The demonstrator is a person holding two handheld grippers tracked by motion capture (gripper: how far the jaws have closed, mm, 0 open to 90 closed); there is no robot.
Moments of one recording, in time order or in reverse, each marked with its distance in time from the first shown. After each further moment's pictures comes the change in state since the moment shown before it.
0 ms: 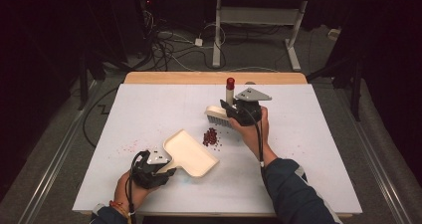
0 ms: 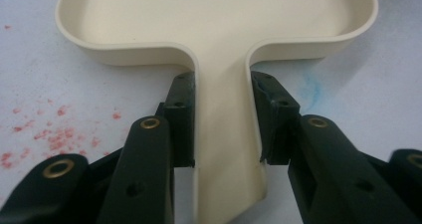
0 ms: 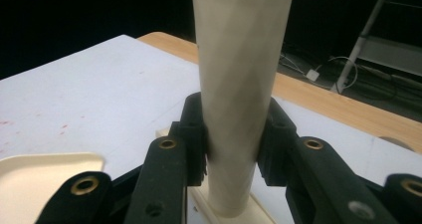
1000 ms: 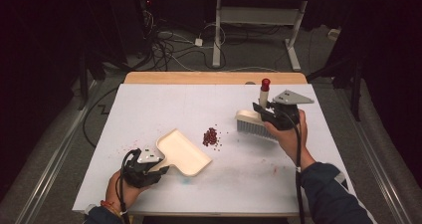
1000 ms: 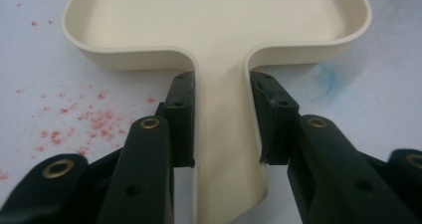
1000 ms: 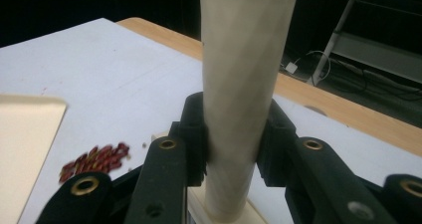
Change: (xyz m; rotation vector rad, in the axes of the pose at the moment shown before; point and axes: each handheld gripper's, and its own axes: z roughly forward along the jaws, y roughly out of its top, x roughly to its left) left arm 0.013 -0.007 -0.015 -0.011 0.016 -0.001; right arm -0.057 -0.007 -0.071 0.030 -0.043 -0.033
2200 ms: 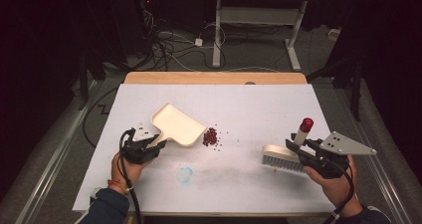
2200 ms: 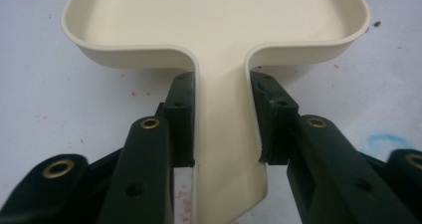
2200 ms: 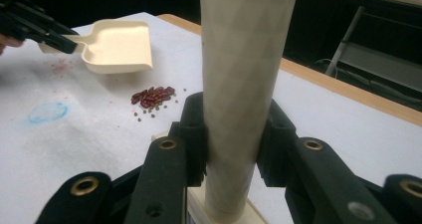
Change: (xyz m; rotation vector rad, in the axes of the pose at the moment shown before) left arm 0.042 0.025 0.005 -0.171 0.113 -0.063; right arm 0.010 -0.058 -0.139 -0.048 0.061 -0.047
